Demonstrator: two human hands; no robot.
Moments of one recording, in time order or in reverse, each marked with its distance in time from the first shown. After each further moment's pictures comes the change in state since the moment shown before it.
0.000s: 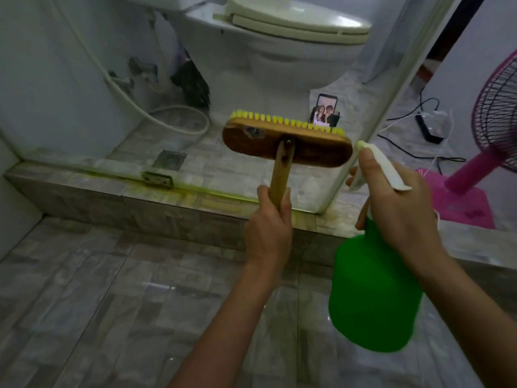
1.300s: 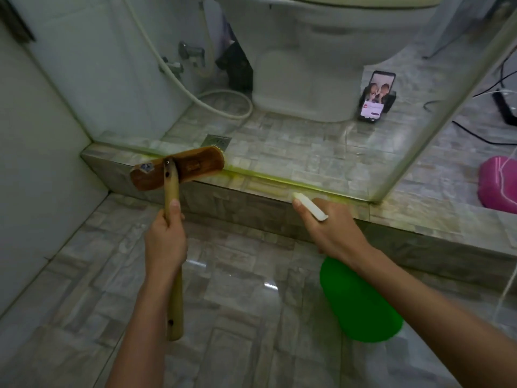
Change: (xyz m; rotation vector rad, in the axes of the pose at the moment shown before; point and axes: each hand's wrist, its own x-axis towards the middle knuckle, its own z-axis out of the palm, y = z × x) left_hand 0.000 -0.158 -0.169 0.001 0.146 -0.561; right_hand -0.030 0.054 0.137 -0.119 -0.497 -0.019
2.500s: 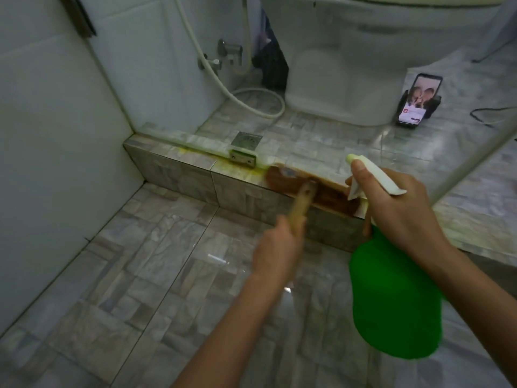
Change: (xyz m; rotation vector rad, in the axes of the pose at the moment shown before) left_hand -0.062 0.051 0.077 0.511 -0.355 0.197; right_hand -0.001 -0.056 -0.041 0.168 0.130 -0.006
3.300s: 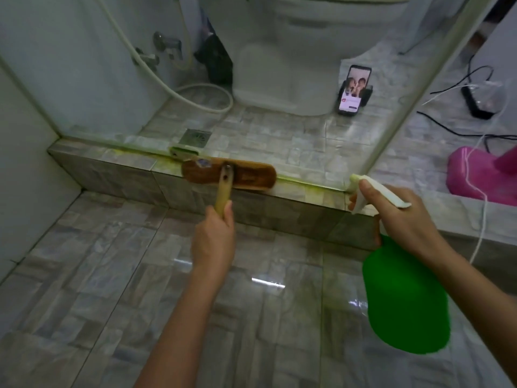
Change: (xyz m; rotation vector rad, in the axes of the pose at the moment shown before) left_hand 0.003 -0.008 0.007 -0.091 0.201 -0.083; right_hand -0.030 0.076 -0.080 0.042 0.020 0.099
